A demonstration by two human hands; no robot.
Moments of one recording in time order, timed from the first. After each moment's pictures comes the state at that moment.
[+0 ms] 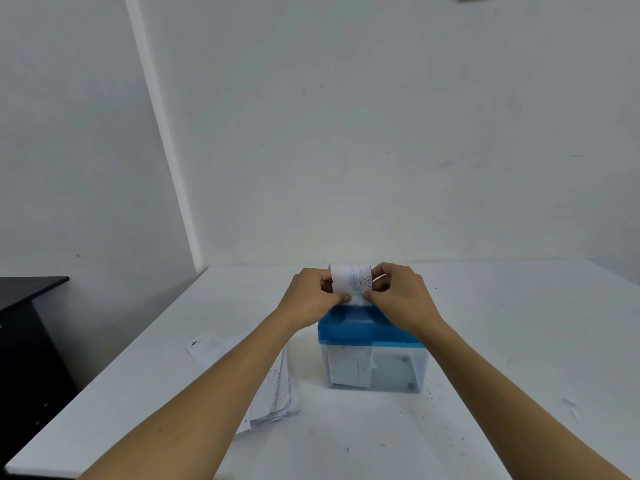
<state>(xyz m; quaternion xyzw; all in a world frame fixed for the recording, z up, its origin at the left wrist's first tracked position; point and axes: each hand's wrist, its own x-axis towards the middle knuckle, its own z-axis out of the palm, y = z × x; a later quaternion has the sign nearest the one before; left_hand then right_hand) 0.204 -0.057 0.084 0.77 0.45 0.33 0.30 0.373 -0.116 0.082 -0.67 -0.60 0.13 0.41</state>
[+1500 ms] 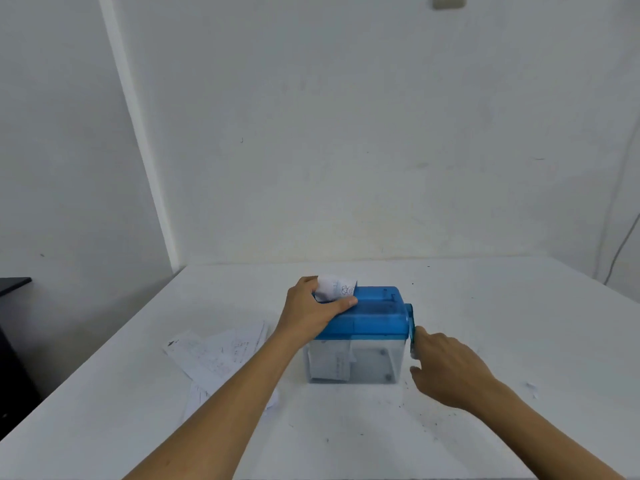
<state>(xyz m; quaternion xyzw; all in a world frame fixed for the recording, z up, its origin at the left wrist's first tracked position) 0.226 -0.078 0.053 0.72 0.45 0.40 0.34 0.430 -0.202 0.023 -0.76 -0.64 0.02 0.07</state>
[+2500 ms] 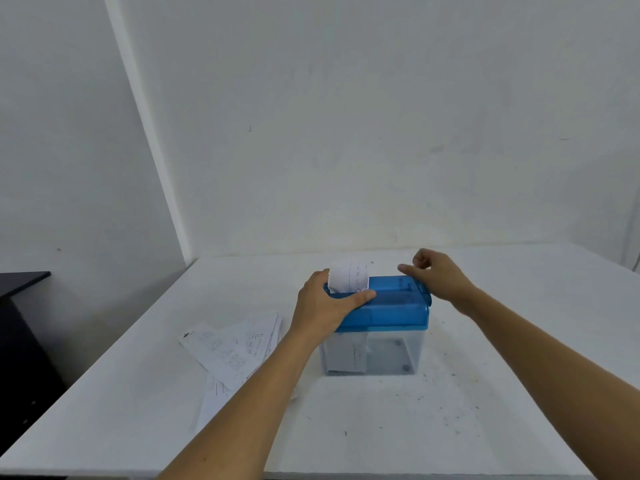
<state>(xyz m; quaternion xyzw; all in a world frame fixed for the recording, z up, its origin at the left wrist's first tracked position) 0.227 -0.086 0.049 0.70 0.45 0.42 0.36 0.467 -0.090 0.060 -0.70 -0.54 0.21 0.42</state>
